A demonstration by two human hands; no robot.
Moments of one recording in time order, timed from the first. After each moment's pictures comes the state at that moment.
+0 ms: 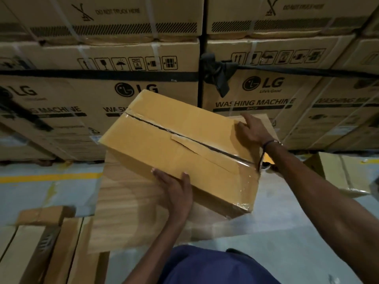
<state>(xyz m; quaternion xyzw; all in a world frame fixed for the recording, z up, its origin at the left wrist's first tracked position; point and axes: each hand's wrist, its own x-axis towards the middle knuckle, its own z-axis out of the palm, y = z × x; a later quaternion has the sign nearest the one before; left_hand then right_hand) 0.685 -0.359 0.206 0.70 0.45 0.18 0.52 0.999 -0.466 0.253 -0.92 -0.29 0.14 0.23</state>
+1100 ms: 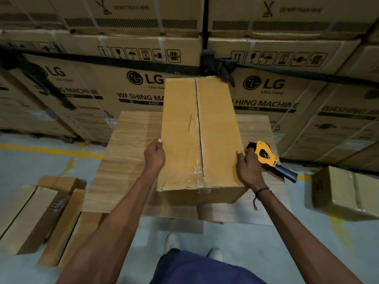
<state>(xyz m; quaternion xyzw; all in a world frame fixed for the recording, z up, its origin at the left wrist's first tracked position) 0.712 -0.333 0.207 0.70 0.50 0.22 0.45 0.900 -0.596 0.202 -0.88 -0.21 0.15 0.40</state>
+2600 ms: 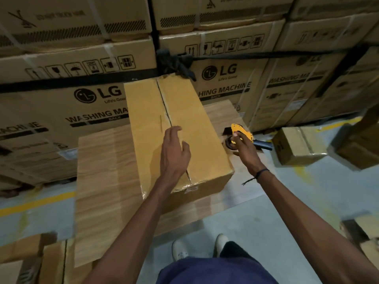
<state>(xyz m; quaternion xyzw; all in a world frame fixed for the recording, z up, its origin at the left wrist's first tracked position) 0.753 -0.367 0.257 0.88 0.17 0.23 0.39 0.884 -0.595 0.209 -0.79 0.00 0.17 0.58</state>
